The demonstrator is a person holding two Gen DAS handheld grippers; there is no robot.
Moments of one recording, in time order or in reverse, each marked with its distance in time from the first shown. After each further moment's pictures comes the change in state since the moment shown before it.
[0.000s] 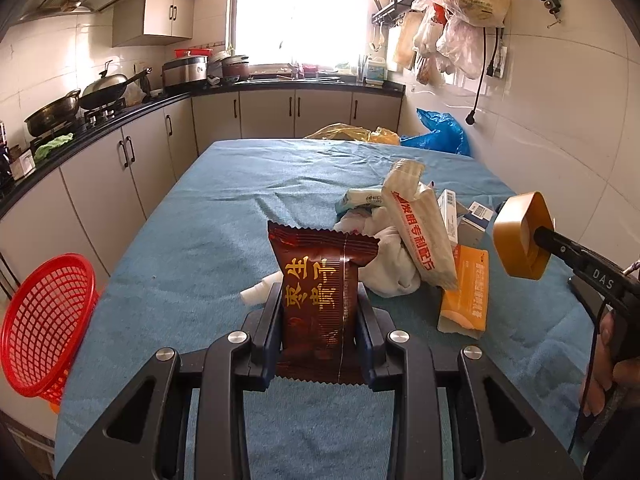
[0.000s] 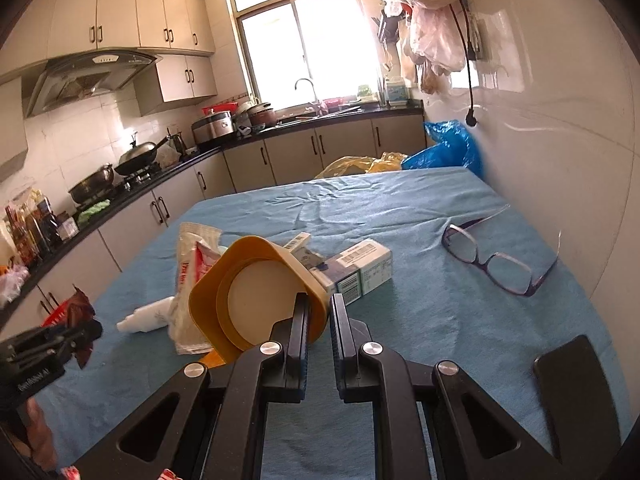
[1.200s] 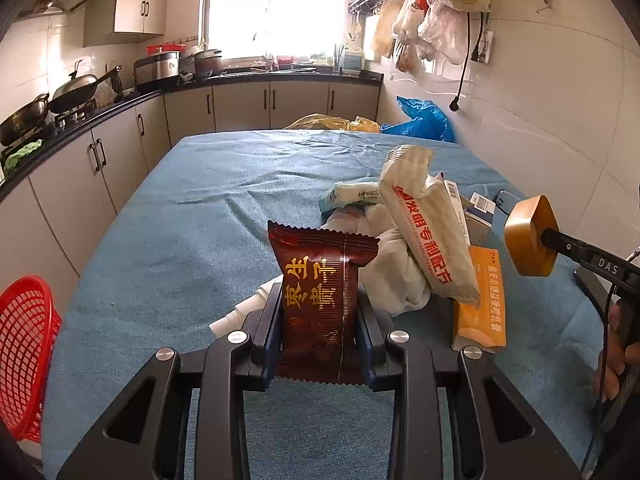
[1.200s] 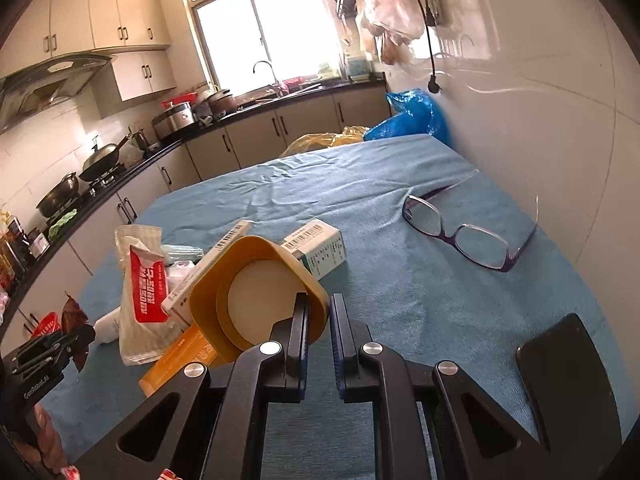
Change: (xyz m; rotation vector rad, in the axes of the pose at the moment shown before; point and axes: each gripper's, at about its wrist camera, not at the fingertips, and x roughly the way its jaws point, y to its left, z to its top) left arm 0.049 0.004 0.011 0.049 0.028 -0.088; right arm 0.021 -0.031 0.003 0.092 0.072 -0.110
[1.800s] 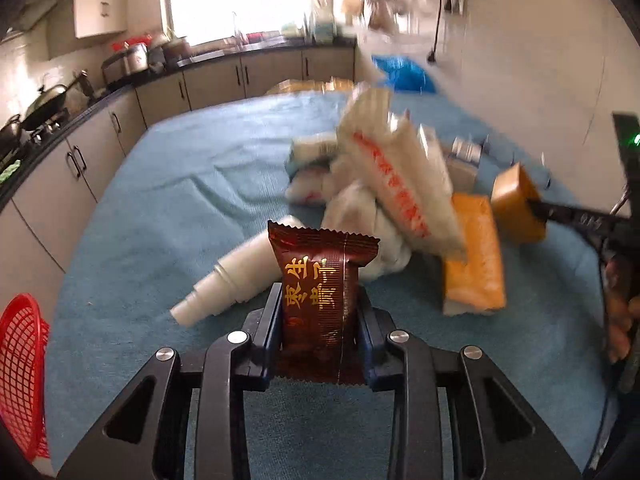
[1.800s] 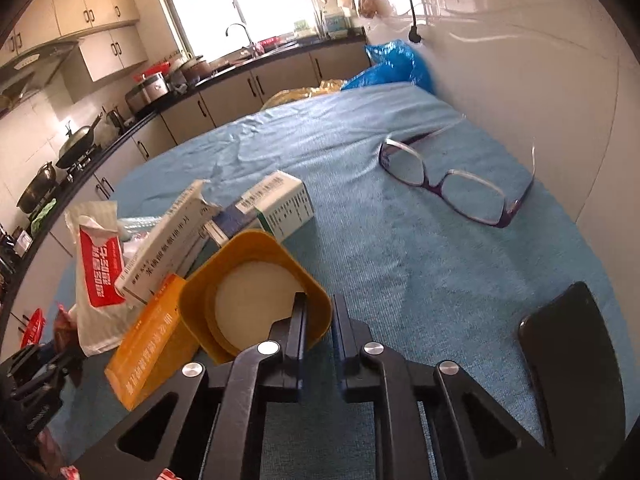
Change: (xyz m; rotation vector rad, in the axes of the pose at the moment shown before) left arm 0.011 -0.018 -0.008 0.107 0.094 -0.020; right arm 0.029 -0.023 -0.004 0.061 0.151 -0.062
